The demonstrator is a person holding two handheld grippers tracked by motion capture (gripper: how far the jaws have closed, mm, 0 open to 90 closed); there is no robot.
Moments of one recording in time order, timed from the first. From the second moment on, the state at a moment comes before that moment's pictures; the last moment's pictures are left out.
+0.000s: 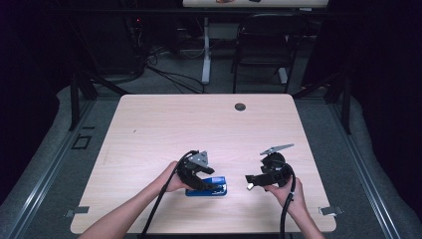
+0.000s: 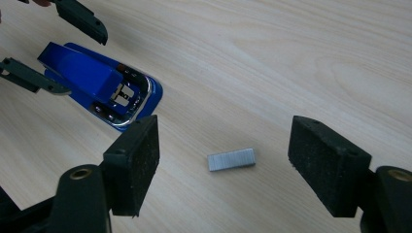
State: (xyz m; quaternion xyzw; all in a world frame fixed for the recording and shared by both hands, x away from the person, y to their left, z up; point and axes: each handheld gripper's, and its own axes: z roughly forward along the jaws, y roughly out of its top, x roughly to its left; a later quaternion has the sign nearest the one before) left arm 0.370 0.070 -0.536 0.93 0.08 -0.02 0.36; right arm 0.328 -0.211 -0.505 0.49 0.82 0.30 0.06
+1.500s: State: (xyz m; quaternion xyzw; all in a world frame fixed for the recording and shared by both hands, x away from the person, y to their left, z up) left arm 0.358 0.040 -0.537 0.94 0.06 0.01 0.33; right arm 0.339 -0.182 -0.511 0.47 0.83 0.29 0.06
